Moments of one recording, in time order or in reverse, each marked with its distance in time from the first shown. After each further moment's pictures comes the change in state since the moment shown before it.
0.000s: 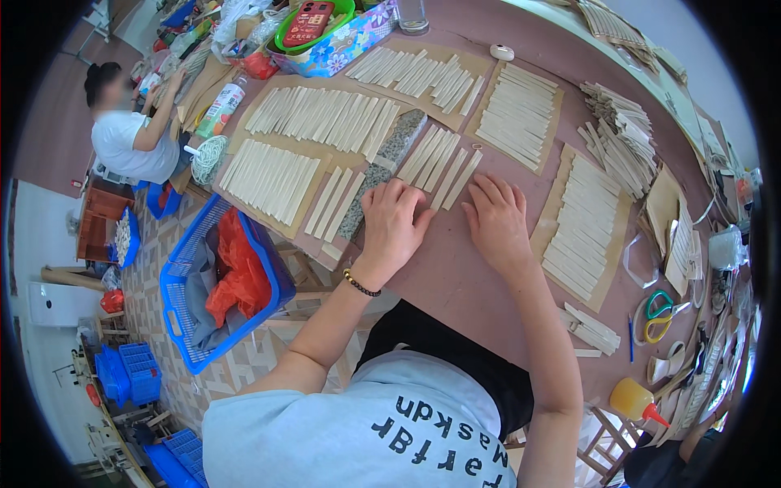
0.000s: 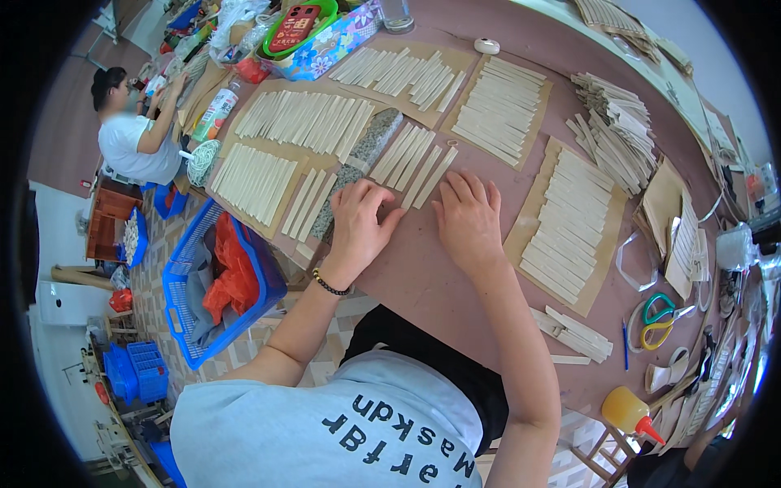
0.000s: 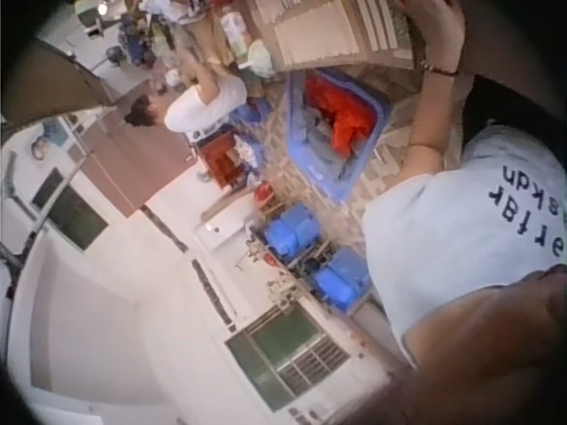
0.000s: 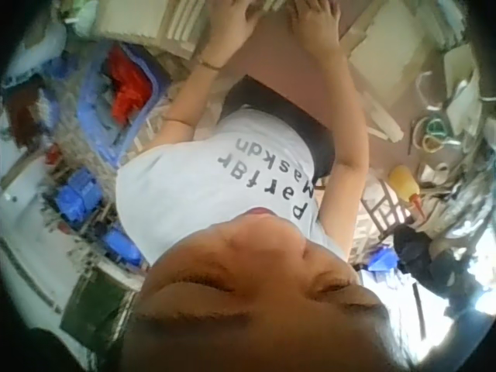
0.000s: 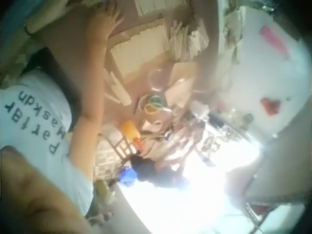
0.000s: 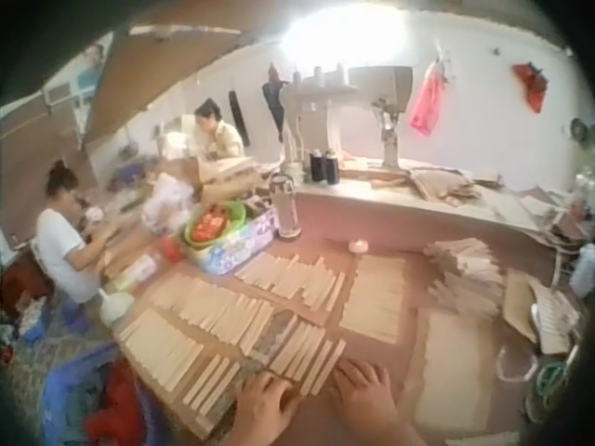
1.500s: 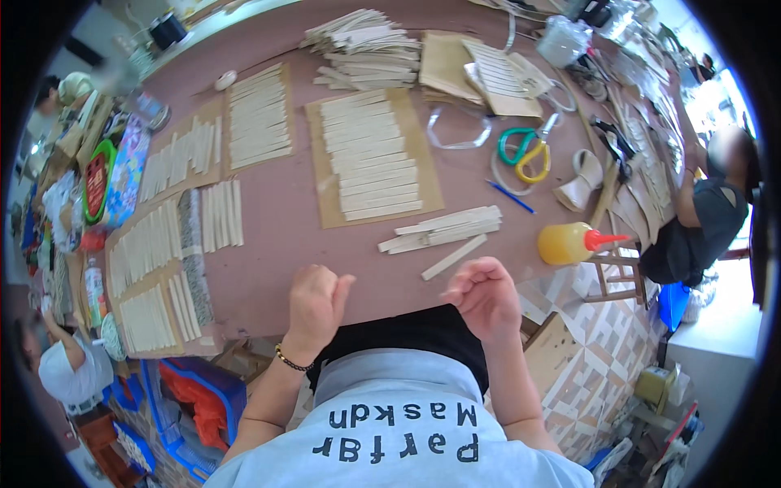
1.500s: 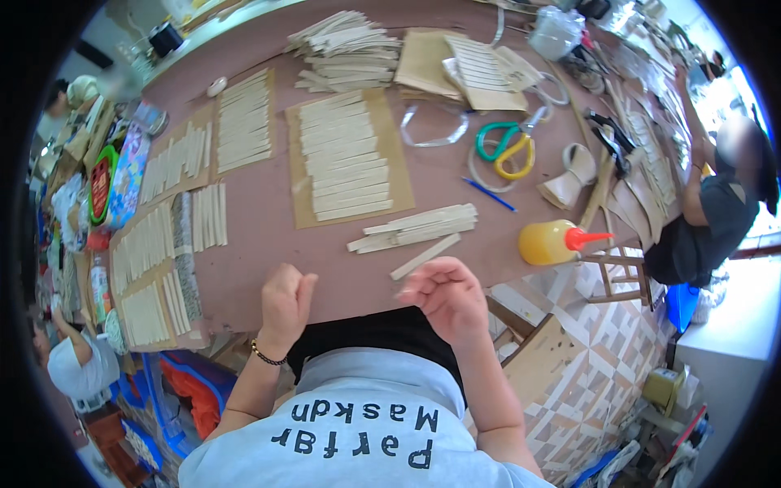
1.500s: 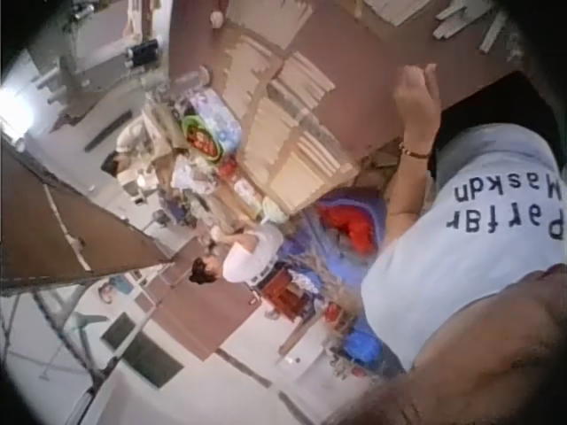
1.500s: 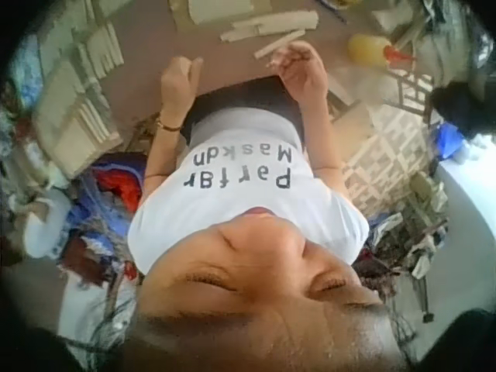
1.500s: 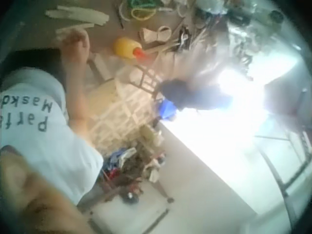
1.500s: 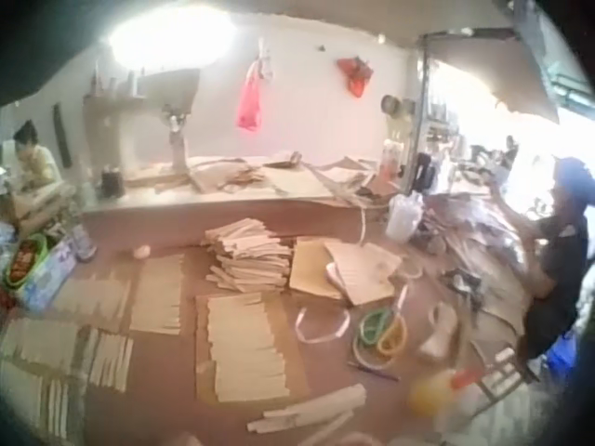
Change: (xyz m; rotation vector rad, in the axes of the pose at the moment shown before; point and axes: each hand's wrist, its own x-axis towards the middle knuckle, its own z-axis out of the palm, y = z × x) left_hand -0.043 0.123 0.011 -0.477 -0.384 0.439; right_hand -0.265 -0.001 -0.109 2.009 0.736 0.306
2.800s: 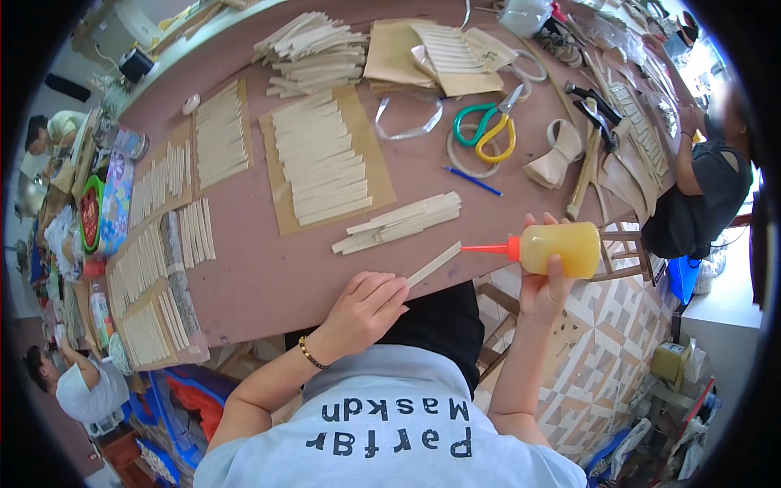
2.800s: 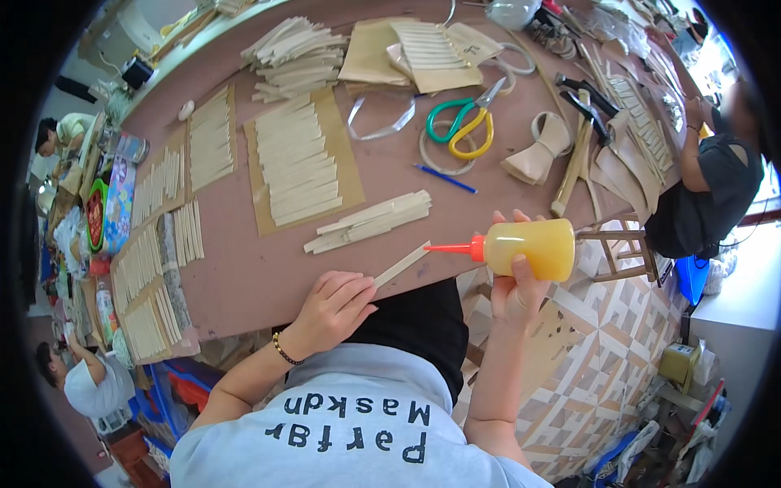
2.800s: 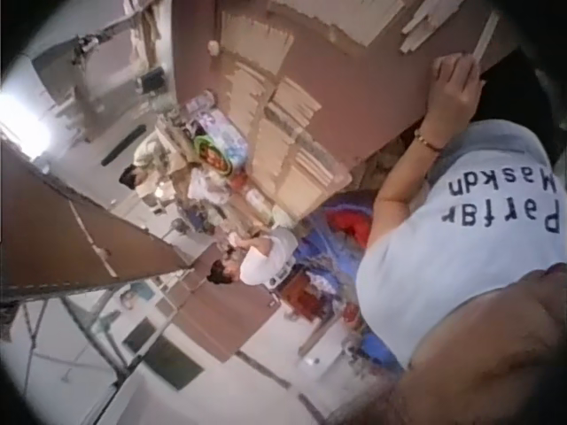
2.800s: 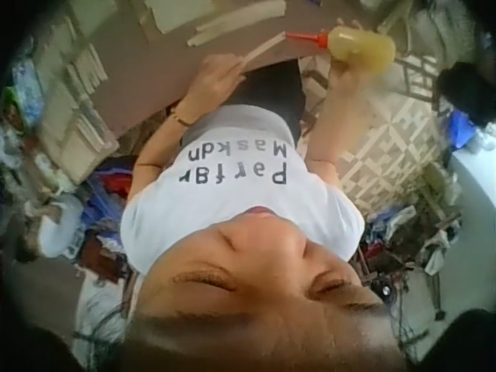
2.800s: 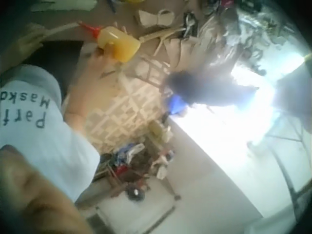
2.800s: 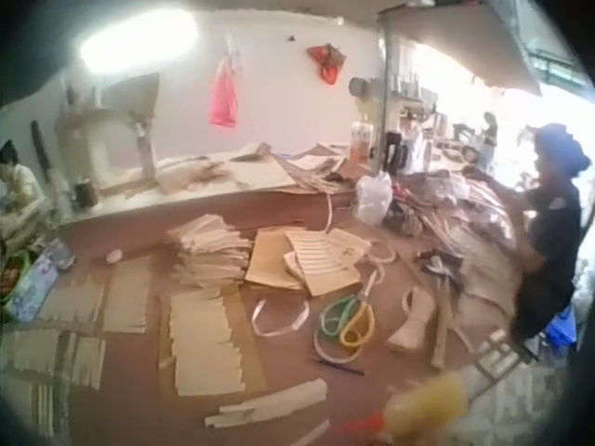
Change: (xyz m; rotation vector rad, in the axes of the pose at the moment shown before) left_hand 0.015 0.064 0.068 -0.082 -0.281 0.521; right_hand -0.032 -0.093 -0.041 -0.376 0.592 -0.554
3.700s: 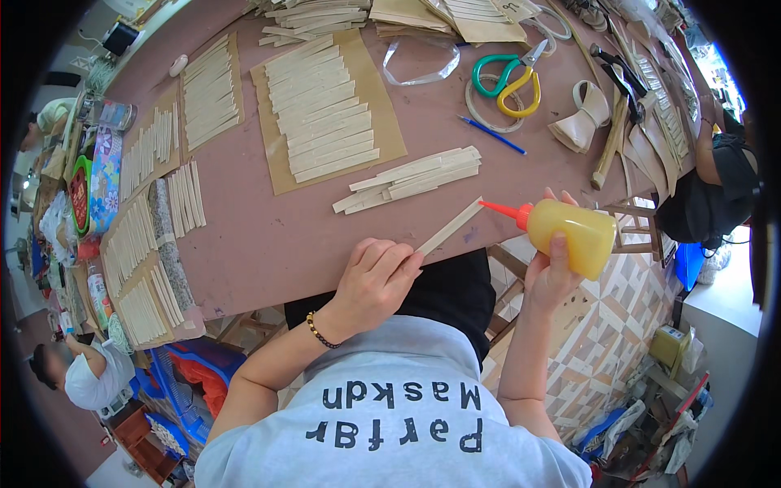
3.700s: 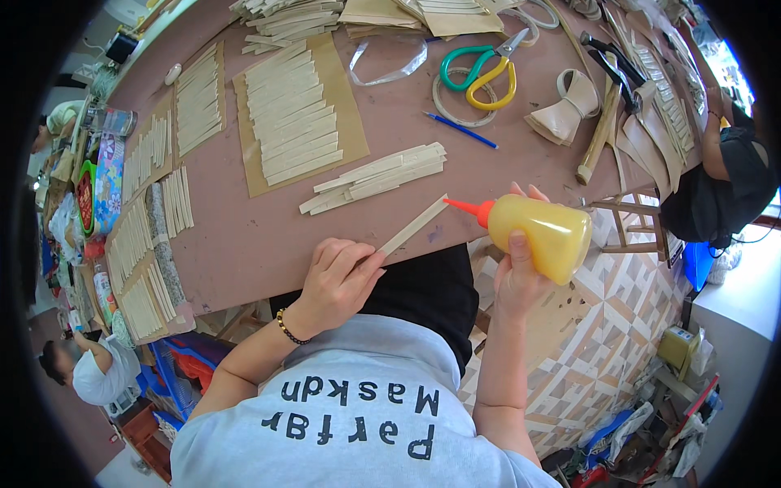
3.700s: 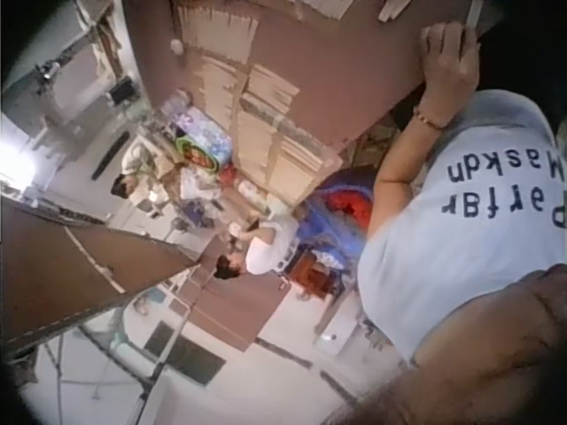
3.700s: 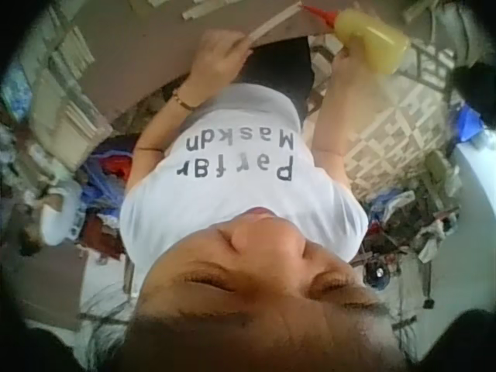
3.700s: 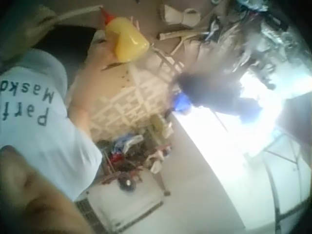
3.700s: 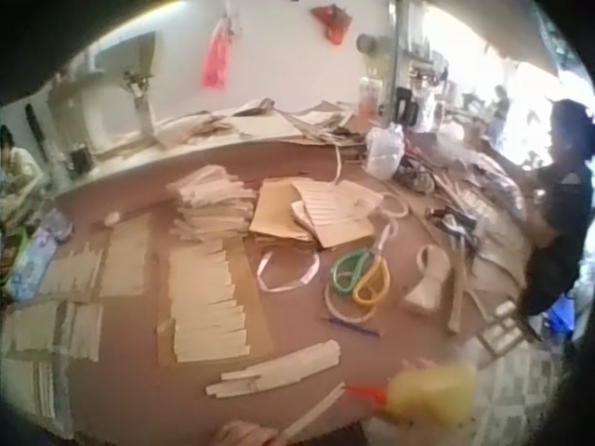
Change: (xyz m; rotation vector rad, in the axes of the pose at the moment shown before) left_hand -0.006 0.007 0.016 0.039 0.062 -0.109; right_hand -0.019 0.020 0.004 -0.427 -0.010 -0.220
